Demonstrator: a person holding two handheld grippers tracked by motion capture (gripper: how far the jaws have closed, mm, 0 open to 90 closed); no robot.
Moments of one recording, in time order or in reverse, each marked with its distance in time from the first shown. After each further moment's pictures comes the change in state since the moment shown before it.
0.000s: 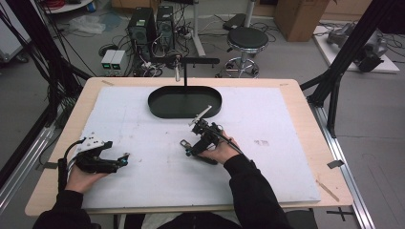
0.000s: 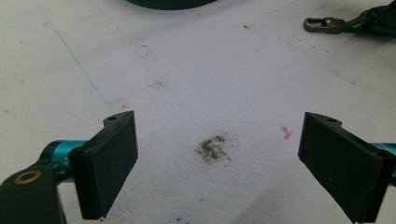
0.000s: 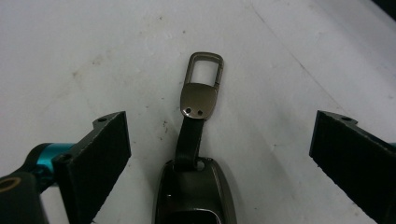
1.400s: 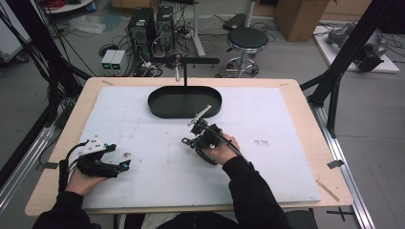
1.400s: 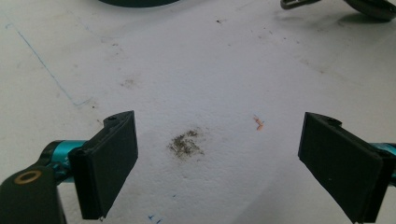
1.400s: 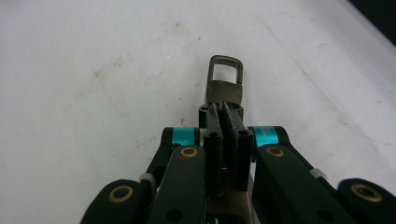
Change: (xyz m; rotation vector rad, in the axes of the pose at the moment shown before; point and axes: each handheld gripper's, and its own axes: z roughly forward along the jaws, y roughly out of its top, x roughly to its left) left arm -0.007 -0.003 -0.001 0.005 -0.072 0.039; right arm 0.012 0.003 -0.018 -0.023 -0.027 -0.024
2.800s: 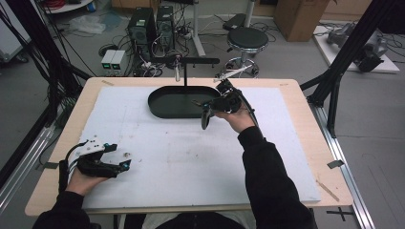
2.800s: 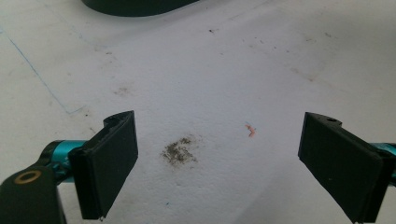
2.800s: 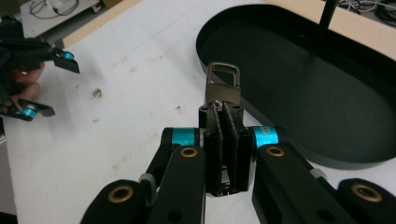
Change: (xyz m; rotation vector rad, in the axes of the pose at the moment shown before) left arm 0.001 -0.001 -0.001 -0.036 -0.029 -0.010; right arm -0.070 0.034 -0.092 -0.295 0.070 0.153
